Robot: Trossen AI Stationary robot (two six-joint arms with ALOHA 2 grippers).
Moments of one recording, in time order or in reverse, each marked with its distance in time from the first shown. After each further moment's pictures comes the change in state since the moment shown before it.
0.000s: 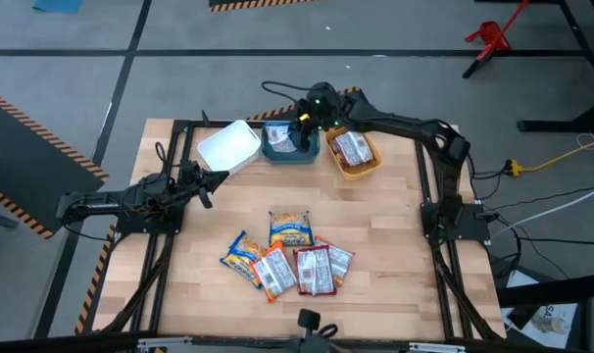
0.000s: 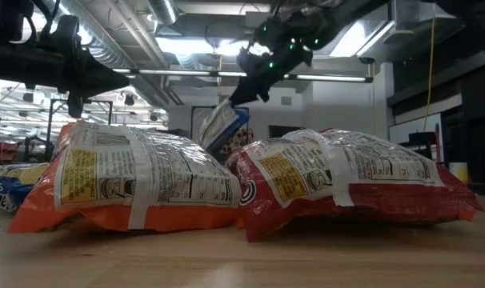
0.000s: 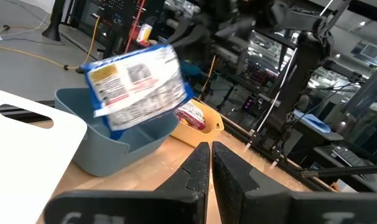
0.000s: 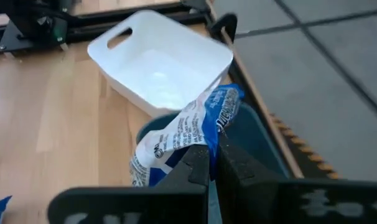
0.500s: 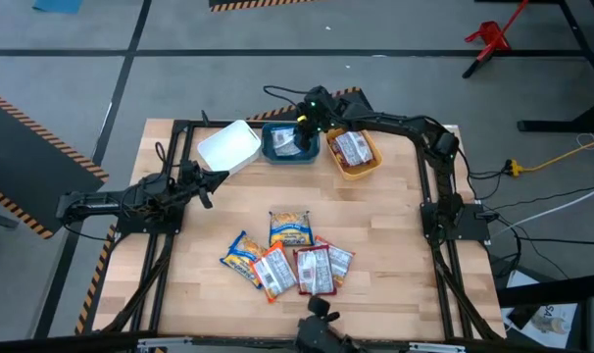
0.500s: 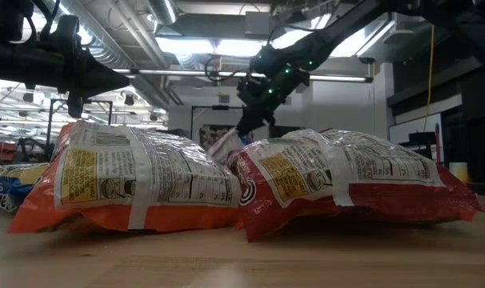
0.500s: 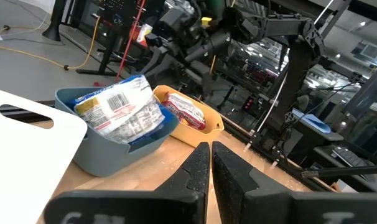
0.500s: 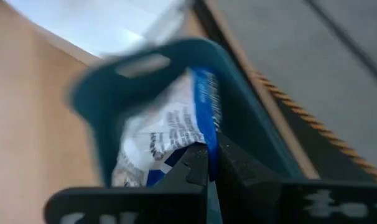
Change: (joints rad) left arm 0.000 0.000 0.000 0.000 -0.001 0.000; right arm -0.051 0.102 0.000 -0.044 0.084 0.015
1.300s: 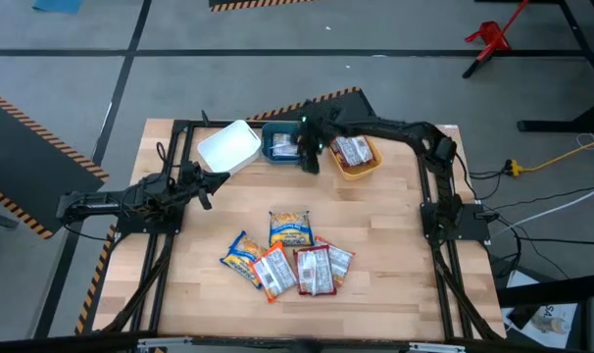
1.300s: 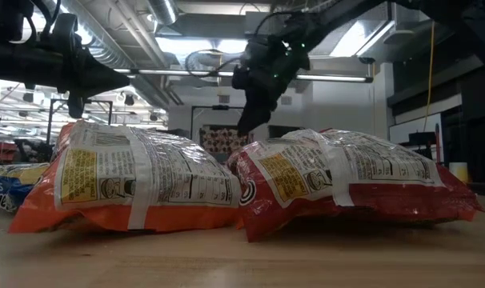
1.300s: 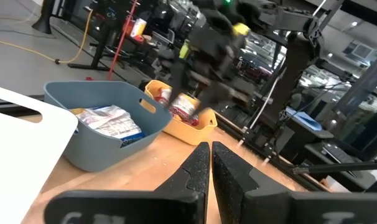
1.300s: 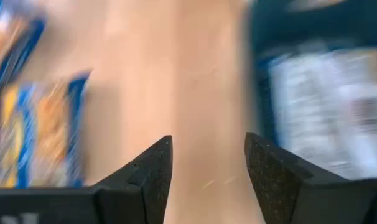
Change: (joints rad) left arm 0.000 0.000 0.000 -0.002 0.032 -0.021; right arm 0.123 -0.005 0.093 -0.400 -0.215 -0.162
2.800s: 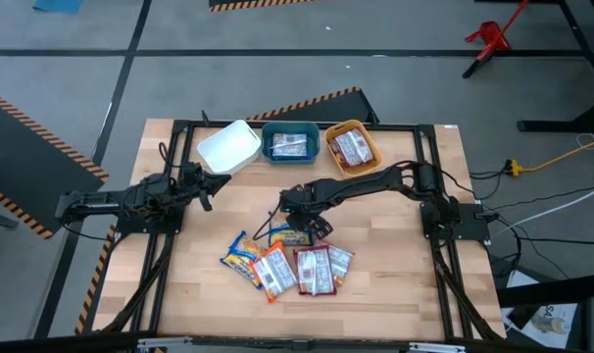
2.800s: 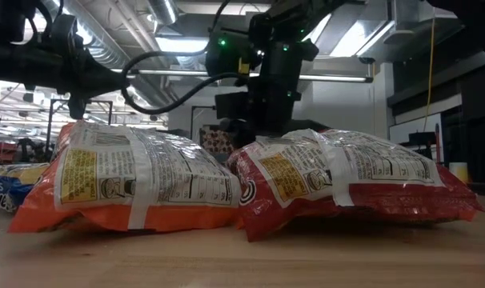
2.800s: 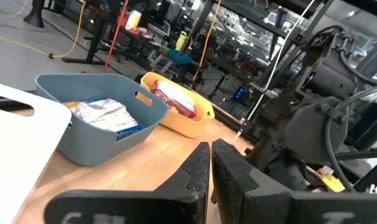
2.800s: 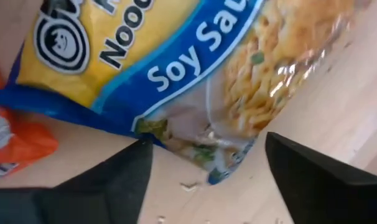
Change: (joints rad) left arm 0.000 0.017 0.000 -0.004 0.029 0.003; right arm 0.448 0.111 -0.120 -0.054 0.427 -0.343
